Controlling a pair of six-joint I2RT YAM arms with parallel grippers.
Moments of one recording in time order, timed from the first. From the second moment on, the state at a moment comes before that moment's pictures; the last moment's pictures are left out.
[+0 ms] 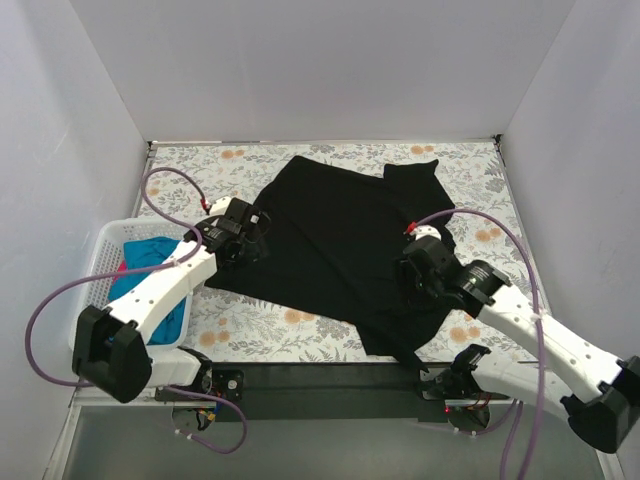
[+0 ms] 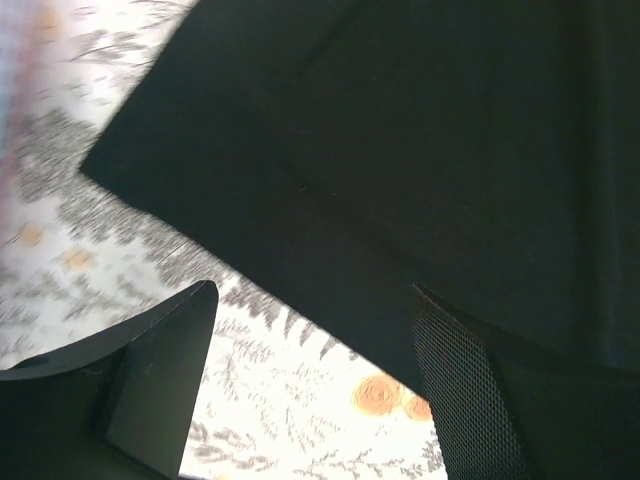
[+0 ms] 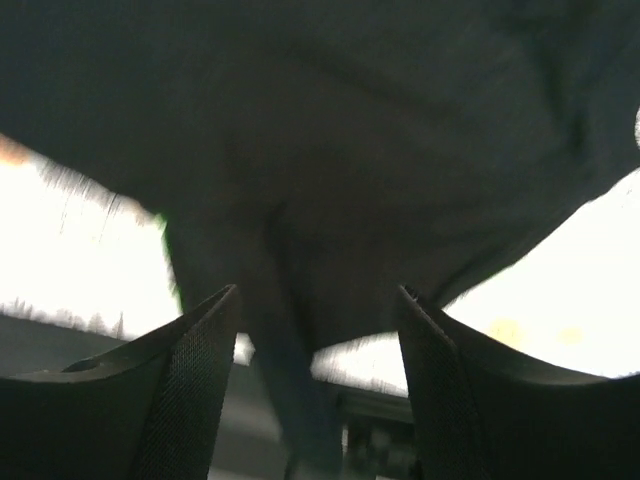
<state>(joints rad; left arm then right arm) -0.48 1.27 0.99 -0.81 -0.38 -0.83 0.79 0.90 0.83 -0.94 0.22 0.52</state>
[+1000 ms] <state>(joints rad) -0.36 1.72 1.03 -0.50 -0.23 -0.74 0.08 1.88 1.17 -0.22 -0.02 0.29</state>
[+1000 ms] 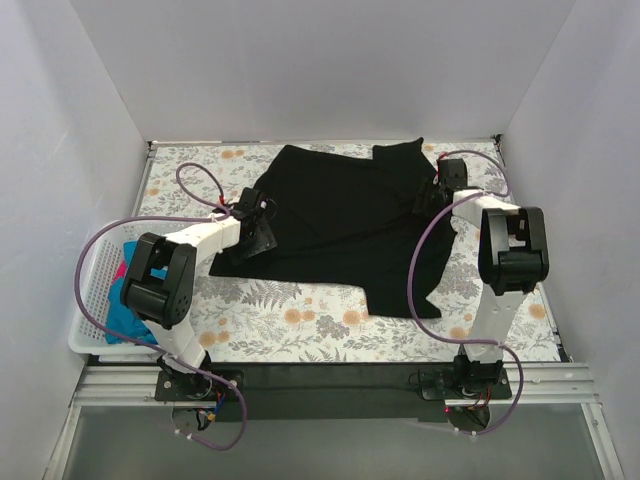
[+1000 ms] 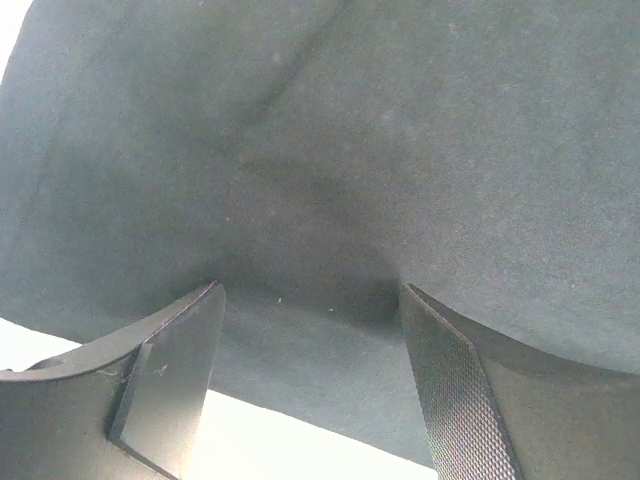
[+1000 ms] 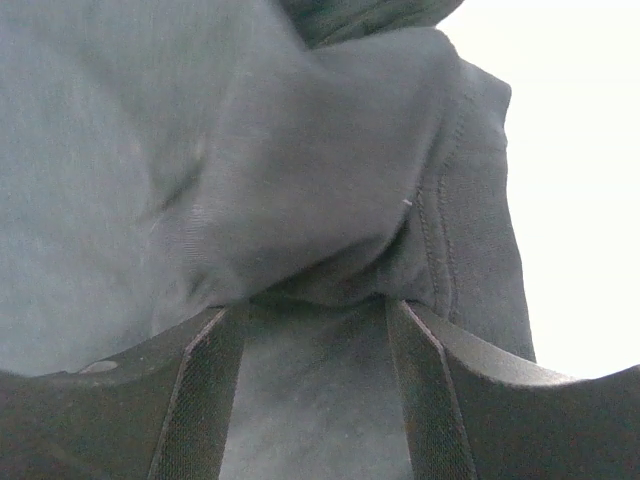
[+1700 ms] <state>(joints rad) -0.34 1.40 0.99 -0.53 -0.30 -0.89 0.09 1.77 1.29 -0.38 -0.03 0.20</state>
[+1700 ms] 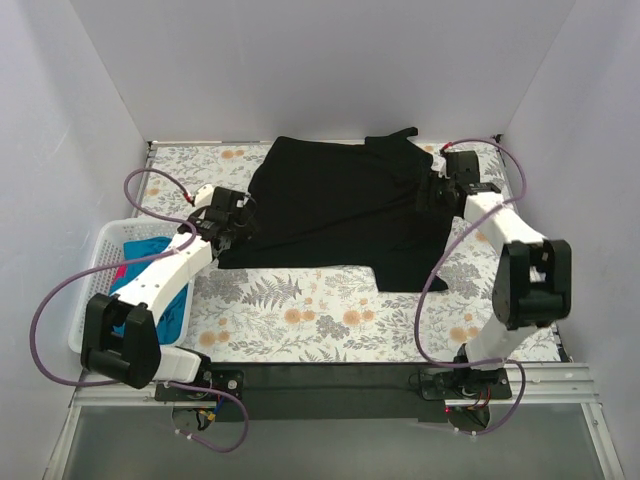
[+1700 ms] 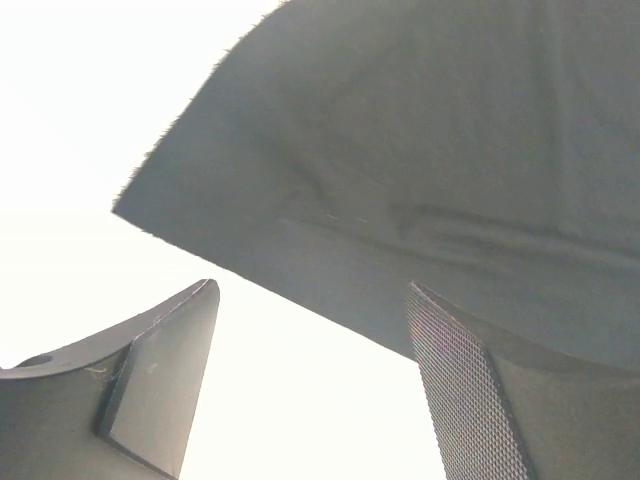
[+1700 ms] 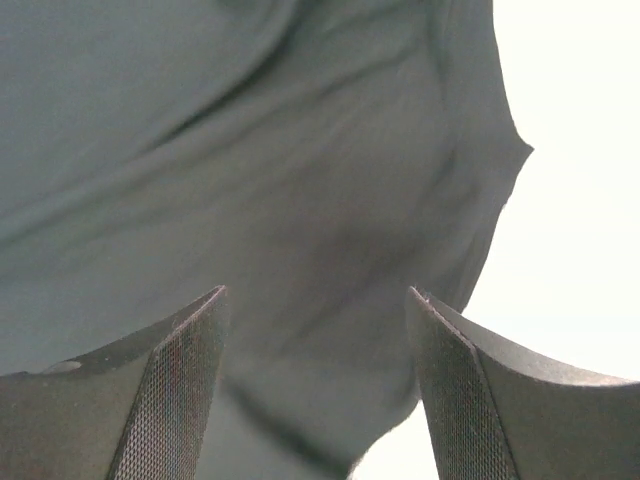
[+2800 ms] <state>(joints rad) -0.33 1.70 0.97 -0.52 -0.50 -0.80 0.23 1.11 0.64 -0.40 -0.03 0.31</state>
